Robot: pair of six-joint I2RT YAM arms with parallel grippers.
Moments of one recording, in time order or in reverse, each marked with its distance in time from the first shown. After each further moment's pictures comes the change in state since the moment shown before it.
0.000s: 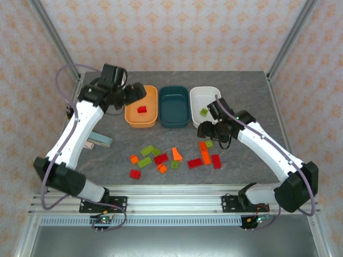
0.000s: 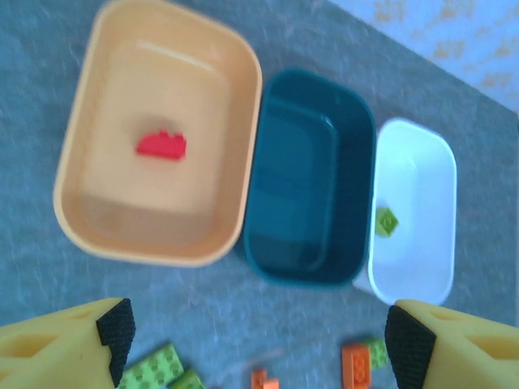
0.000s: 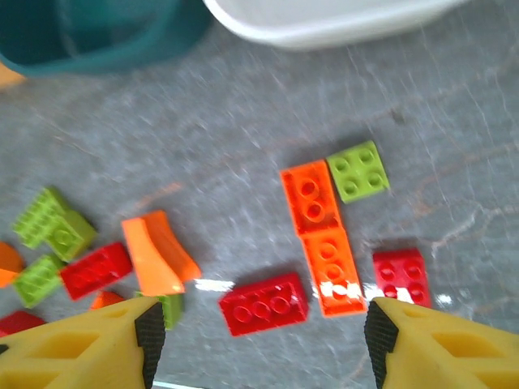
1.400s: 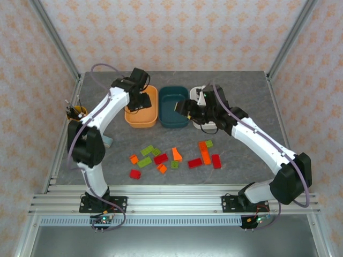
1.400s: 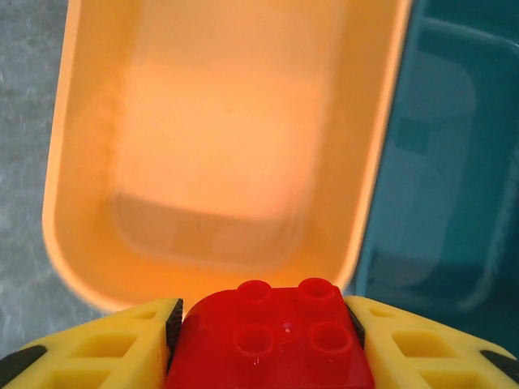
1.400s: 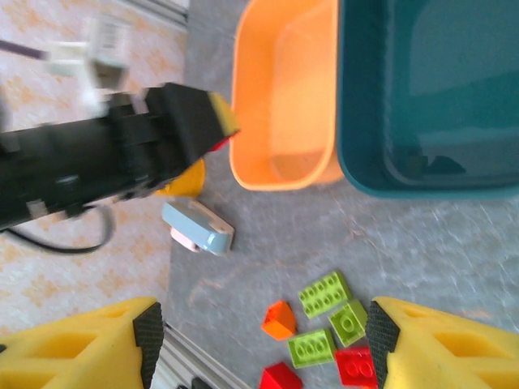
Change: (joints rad) left arm -0.021 0.489 0.196 -0.049 -0.170 0.072; right arm 0.029 0.094 0.094 0.581 -0.301 0.232
